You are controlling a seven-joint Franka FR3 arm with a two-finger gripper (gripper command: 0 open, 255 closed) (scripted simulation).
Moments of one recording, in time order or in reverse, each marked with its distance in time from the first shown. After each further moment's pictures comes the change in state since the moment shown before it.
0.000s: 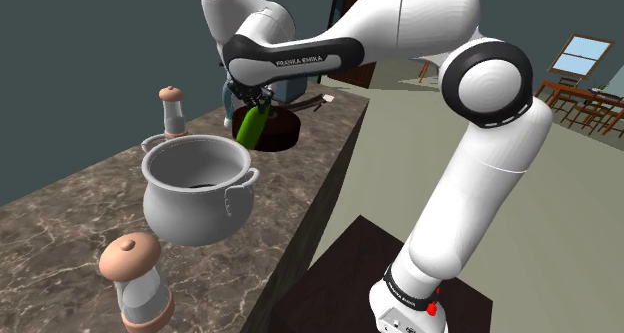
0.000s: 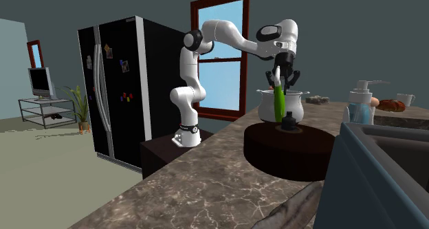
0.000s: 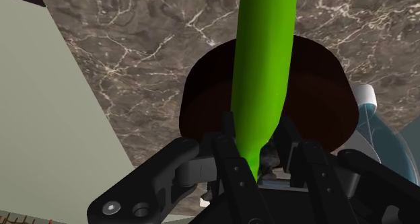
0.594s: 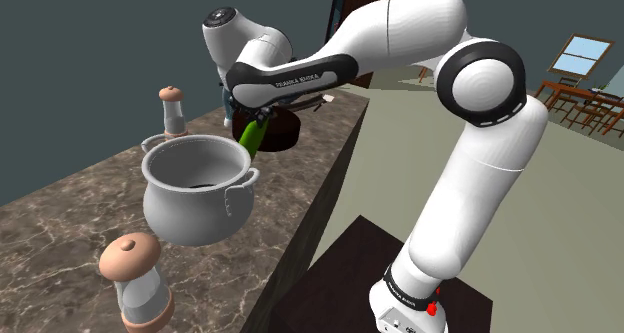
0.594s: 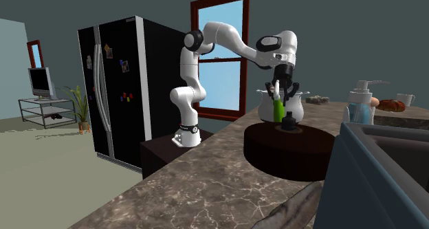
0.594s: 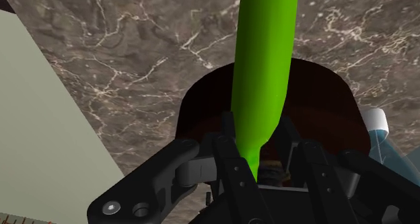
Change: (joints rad) arm -0.003 0.021 -0.004 -0.092 -0.025 0.098 0.058
